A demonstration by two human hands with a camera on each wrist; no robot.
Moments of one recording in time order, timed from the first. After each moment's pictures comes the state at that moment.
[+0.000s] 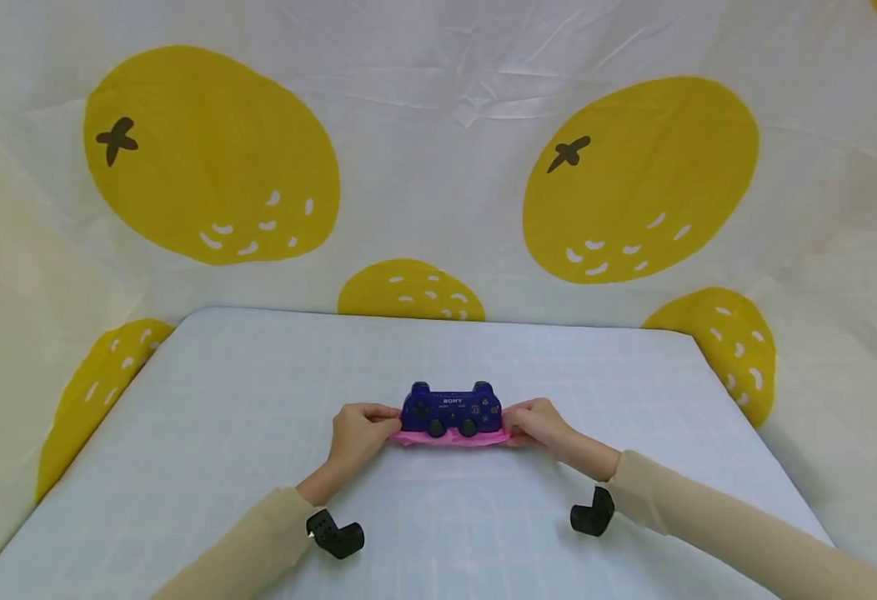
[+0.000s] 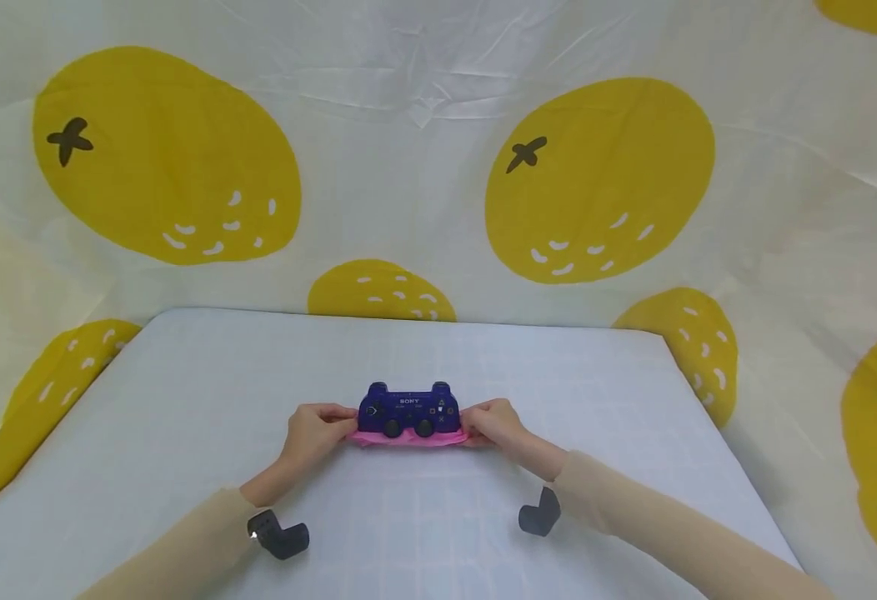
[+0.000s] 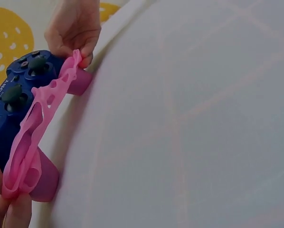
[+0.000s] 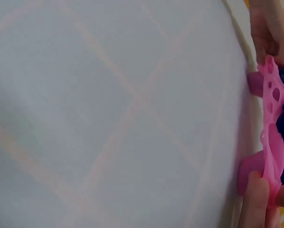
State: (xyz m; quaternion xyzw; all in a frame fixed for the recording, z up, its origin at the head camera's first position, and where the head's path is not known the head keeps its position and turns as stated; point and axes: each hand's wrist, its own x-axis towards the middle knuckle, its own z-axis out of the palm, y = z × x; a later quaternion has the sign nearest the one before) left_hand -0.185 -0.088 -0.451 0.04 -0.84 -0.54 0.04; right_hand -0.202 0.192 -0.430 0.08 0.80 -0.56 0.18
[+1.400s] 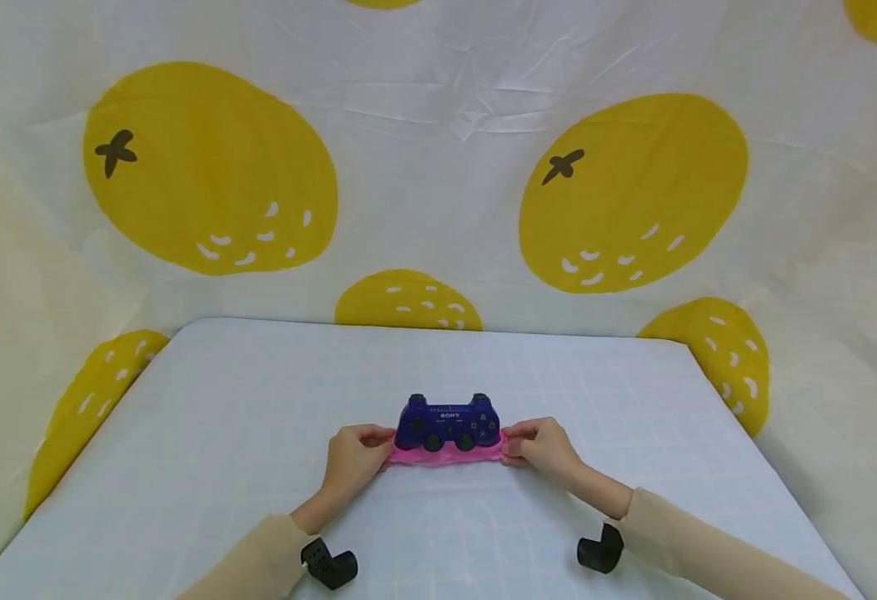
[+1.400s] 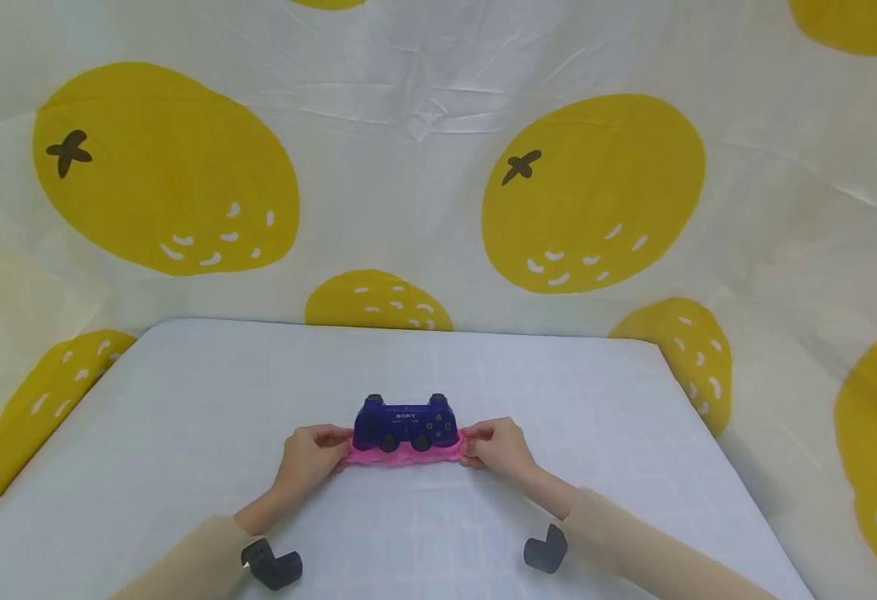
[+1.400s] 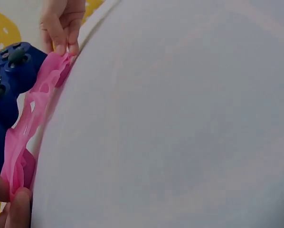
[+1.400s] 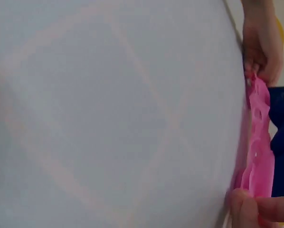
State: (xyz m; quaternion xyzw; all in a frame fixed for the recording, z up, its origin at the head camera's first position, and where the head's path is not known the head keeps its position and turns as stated) left_hand -0.176 -0.090 -0.468 0.02 -0.85 -0.53 0.05; right_hand -0.178 0.198 -0.433 0.01 0.84 -0.53 0.11
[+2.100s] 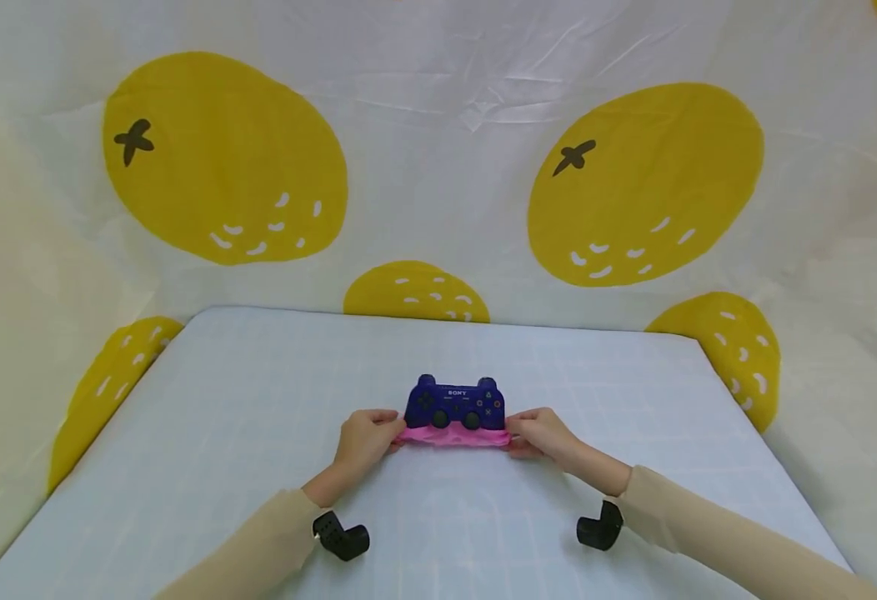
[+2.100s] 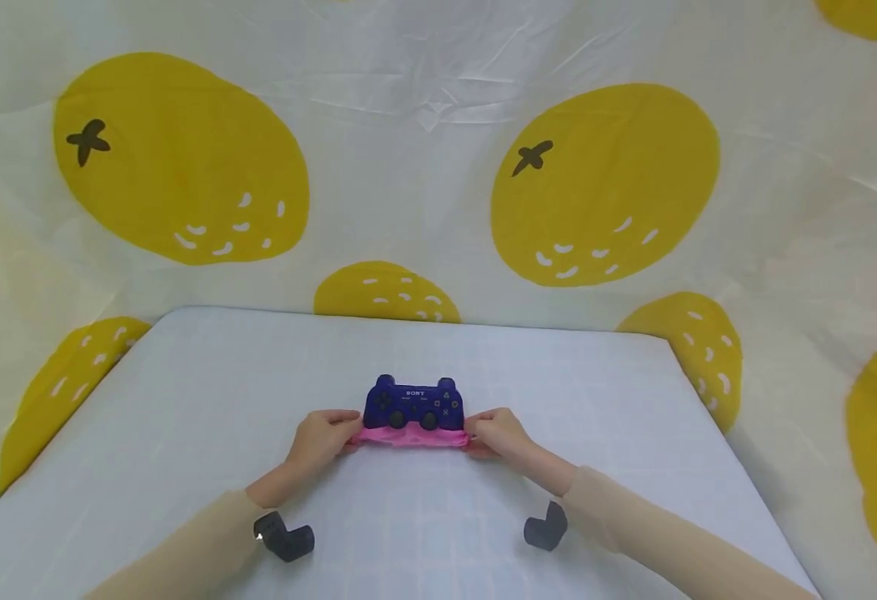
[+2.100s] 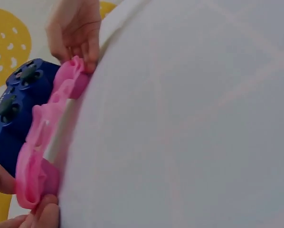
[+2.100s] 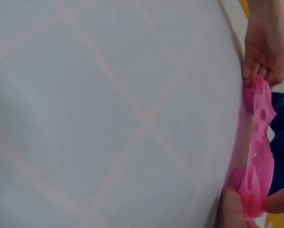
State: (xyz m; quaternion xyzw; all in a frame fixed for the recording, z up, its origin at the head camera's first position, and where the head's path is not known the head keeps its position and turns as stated) left_hand -0.177 -0.084 -0.452 0.08 -0.82 -0.57 -0.03; right_hand -0.183 0.189 -0.424 0.08 0.80 -0.56 0.20
